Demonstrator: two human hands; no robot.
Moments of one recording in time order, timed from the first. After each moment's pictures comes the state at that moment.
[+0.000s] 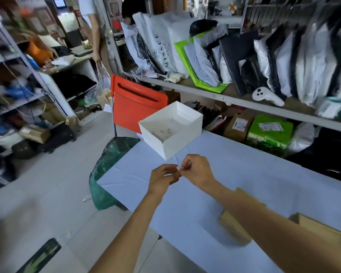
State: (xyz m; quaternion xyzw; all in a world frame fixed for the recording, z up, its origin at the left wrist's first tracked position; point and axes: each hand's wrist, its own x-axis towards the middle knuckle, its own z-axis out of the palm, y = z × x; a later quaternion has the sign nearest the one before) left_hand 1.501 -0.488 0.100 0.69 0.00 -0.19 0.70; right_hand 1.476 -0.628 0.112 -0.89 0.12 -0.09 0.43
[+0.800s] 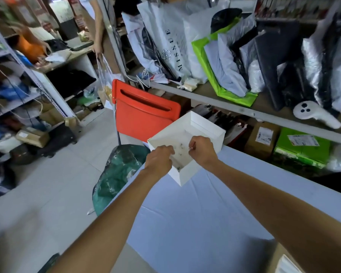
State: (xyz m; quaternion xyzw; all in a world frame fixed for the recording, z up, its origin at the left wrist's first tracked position) left_hand 1.737 -0.496 0.138 0.96 -0.22 -0.09 0.13; right_hand 1.705 -0.658 0.127 -0.94 0.13 -0.05 0.32
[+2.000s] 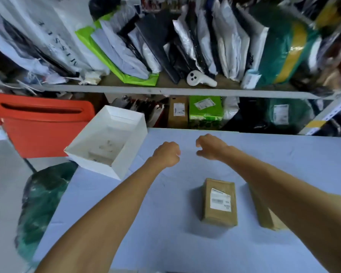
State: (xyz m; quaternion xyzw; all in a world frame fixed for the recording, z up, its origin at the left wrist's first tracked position) left_hand 1.622 -0.664 0.101 0.83 -0.49 -0.24 0.11; right_hand 1.493 -0.786 0.132 -0.94 0.30 0.13 0.12
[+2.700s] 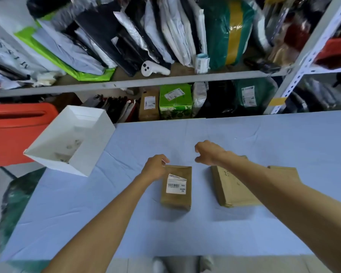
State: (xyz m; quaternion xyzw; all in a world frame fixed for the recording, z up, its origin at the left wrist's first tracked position) left_hand 1.480 -0.688 0.045 0.83 -0.38 -0.33 0.23; right_hand 1.325 -0.837 0.089 -0.91 0.35 0.16 0.16
